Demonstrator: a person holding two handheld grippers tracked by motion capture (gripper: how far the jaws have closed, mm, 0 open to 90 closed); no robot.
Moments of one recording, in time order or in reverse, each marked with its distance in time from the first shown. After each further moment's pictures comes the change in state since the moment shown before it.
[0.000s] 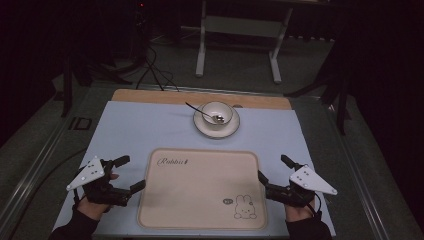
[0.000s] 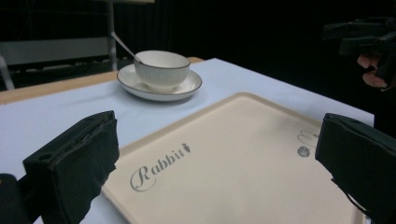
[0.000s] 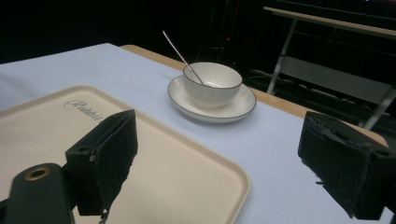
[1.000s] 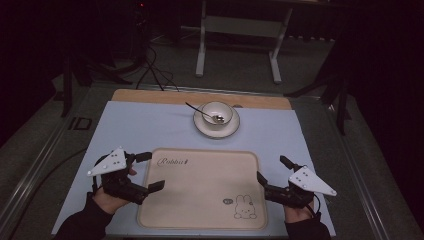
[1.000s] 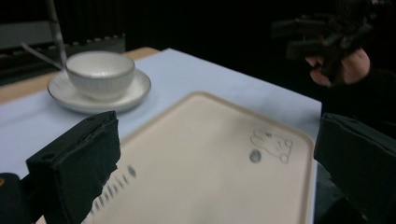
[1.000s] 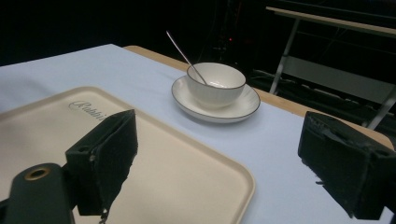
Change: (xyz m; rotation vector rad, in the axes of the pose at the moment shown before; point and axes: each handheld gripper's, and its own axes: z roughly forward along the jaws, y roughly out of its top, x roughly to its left) left arm -0.028 0.055 0.037 0.077 -0.167 0.054; right arm 0.004 0.000 0.000 -0.004 0.012 0.008
